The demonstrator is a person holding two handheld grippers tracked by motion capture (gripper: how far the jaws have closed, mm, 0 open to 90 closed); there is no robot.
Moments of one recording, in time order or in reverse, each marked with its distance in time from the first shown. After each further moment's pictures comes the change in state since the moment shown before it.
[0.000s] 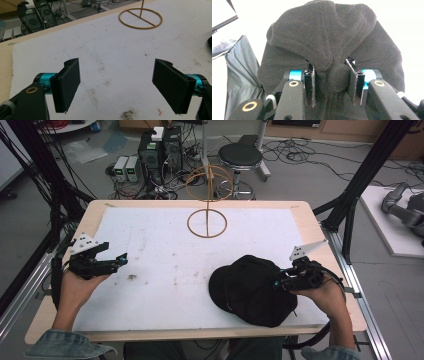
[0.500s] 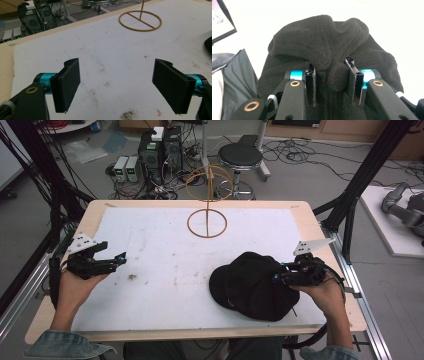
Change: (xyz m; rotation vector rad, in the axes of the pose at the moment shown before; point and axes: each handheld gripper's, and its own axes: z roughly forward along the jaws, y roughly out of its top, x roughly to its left) left arm 0.002 0.002 -0.004 -0.014 -0.003 -0.008; right arm 0.003 0.007 -0.009 -0.119 -0.046 0.013
